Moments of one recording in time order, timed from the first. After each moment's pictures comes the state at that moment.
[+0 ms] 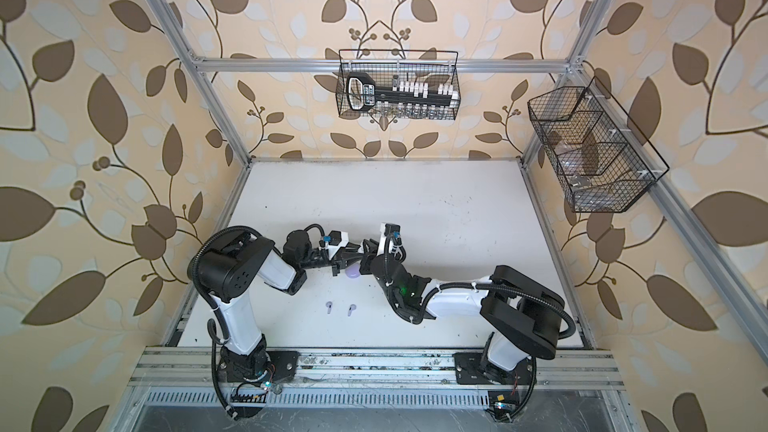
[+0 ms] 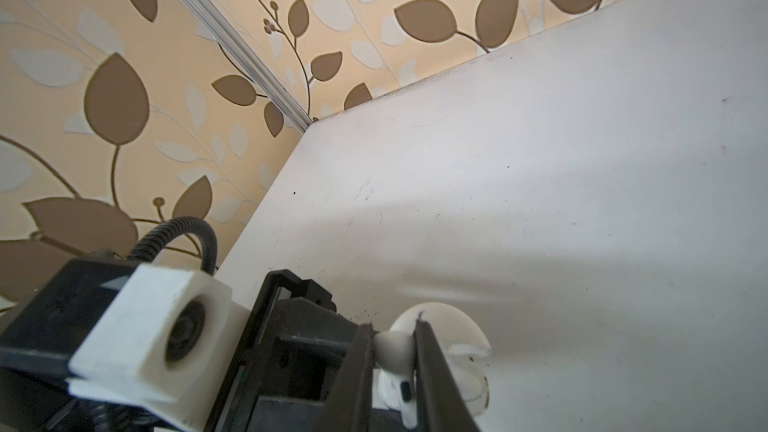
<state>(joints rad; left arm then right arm) -0.33 1.87 0.44 1.27 1.01 0.18 1.03 1.60 0.67 0.65 0.59 0.71</state>
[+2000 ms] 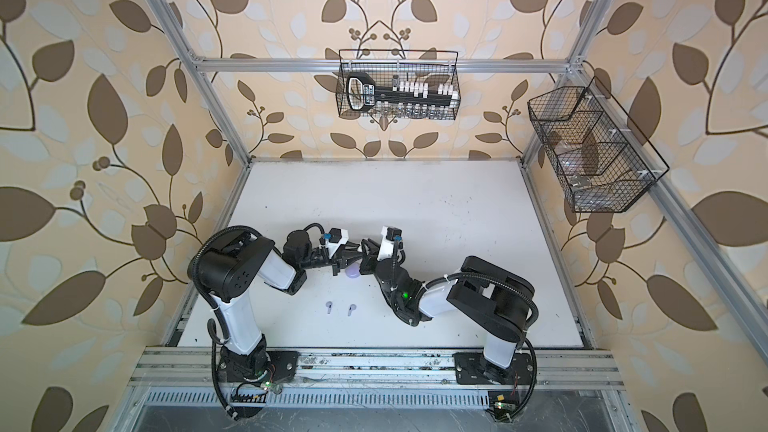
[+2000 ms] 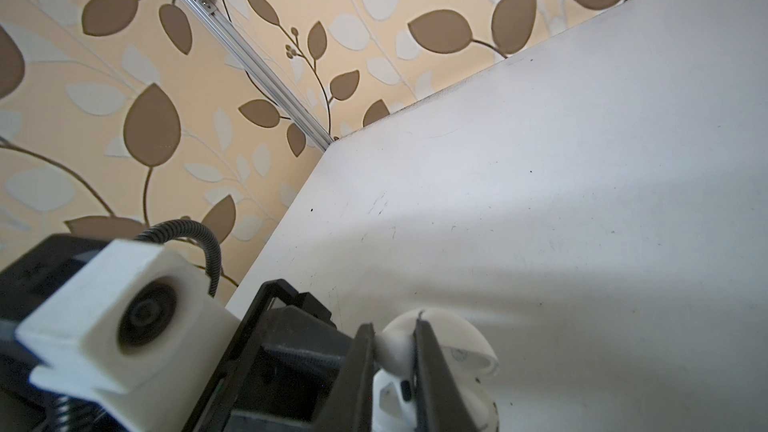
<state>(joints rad) -0.33 1.88 0.44 1.26 0.98 0.12 1.01 1.77 0.60 1.00 0.55 0.70</state>
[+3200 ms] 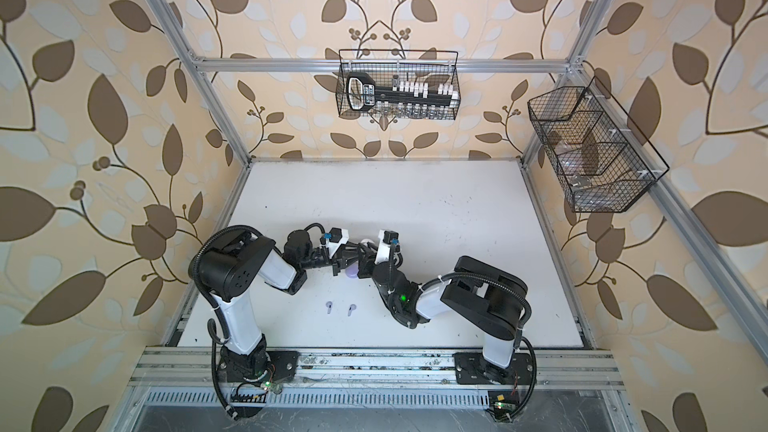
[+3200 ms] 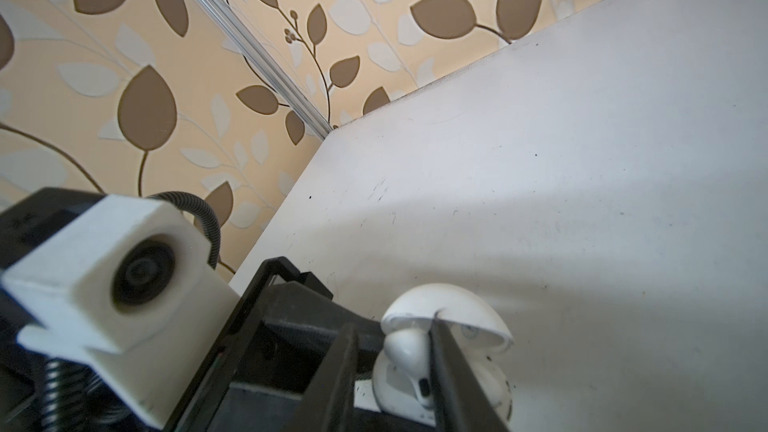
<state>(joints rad) -0.33 1.88 0.44 1.26 0.98 0.11 1.03 1.80 0.61 1.00 0.56 0.70</state>
